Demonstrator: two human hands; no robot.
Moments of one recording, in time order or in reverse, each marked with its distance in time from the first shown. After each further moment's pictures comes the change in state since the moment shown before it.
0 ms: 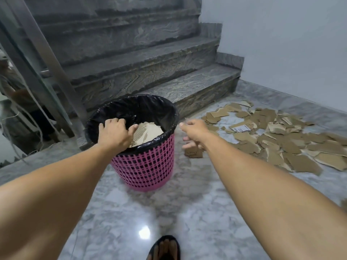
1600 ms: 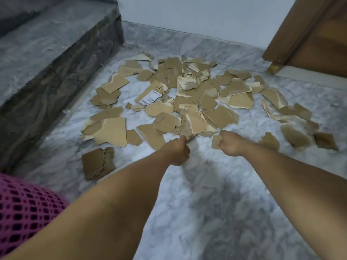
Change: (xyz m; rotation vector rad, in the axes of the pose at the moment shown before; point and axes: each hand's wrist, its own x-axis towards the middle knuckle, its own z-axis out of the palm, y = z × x) left_hand -0.006 0.417 0.265 -0.233 -0.913 0.966; right_hand 0.068 0.233 -0.312 -0.782 0.250 0.534
